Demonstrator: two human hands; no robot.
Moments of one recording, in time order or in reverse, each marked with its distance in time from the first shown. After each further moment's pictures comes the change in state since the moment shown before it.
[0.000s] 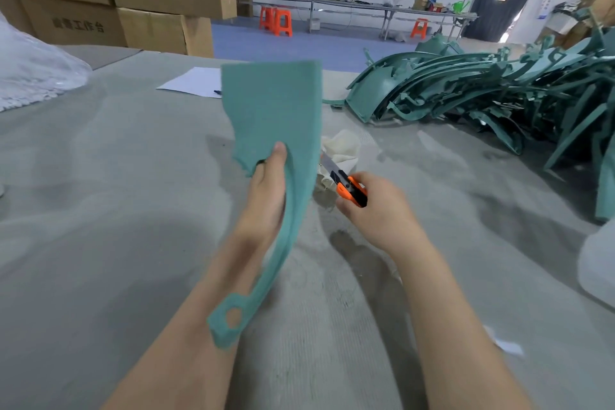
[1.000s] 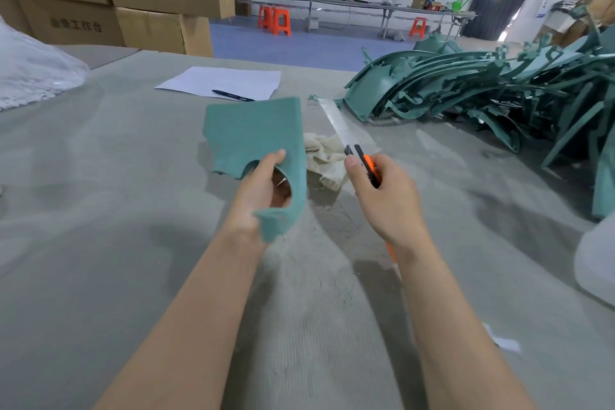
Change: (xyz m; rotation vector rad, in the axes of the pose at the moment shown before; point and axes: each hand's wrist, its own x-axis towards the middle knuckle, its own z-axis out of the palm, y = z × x) left_hand 0.001 0.003 -0.002 -0.698 -0.050 -0.253; right_hand -0.003 -0.008 -0.004 0.270 0.282 -0.006
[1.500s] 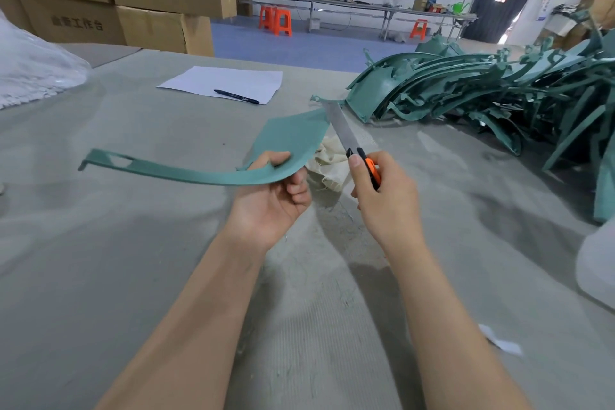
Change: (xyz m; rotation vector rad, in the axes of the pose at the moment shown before) left_hand 0.001 0.002 -0.007 -0.054 -0.225 -0.087; right_hand -0.002 -0.002 0.006 -0.005 0.042 -0.027
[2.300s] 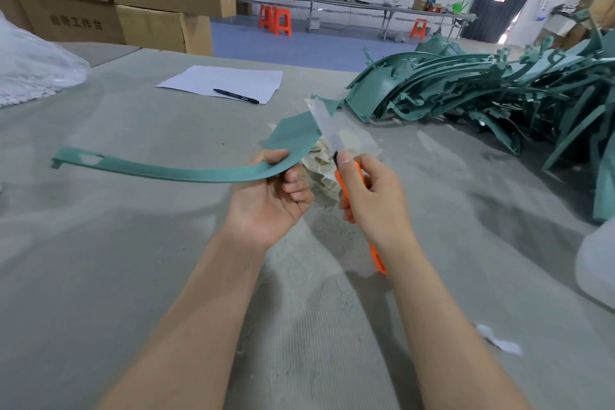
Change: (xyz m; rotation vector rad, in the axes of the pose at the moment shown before) left_hand -0.002 0.004 0.002 -0.132 -0.088 -0.049; right_hand -0.007 -0.013 0.007 0.301 -0.114 0.077
